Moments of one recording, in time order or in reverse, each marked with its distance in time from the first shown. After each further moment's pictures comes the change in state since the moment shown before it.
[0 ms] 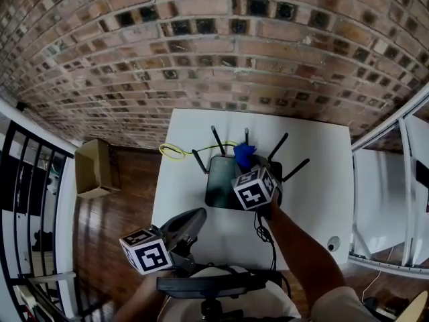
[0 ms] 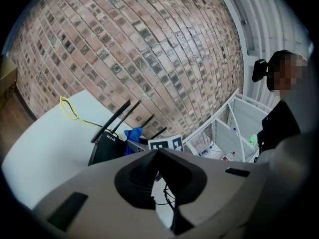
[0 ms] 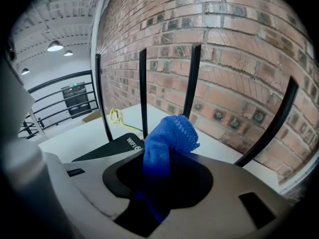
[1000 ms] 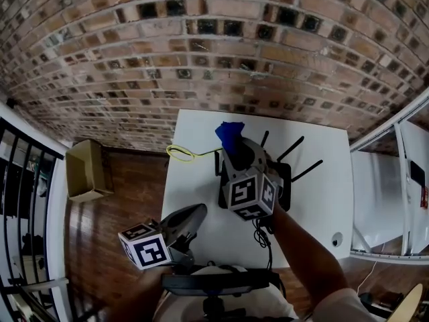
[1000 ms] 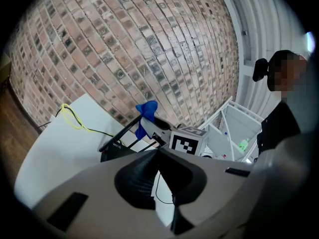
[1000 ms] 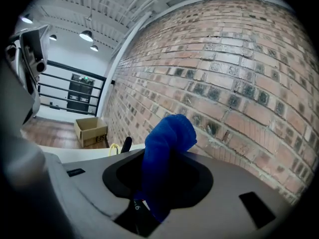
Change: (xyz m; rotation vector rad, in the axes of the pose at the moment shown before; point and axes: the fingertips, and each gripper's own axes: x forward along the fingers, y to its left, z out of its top) left arm -0.049 0.039 0.044 -0.003 -0.012 -0.099; right arm -0.051 0.070 0.154 -0.284 -0.363 -0.116
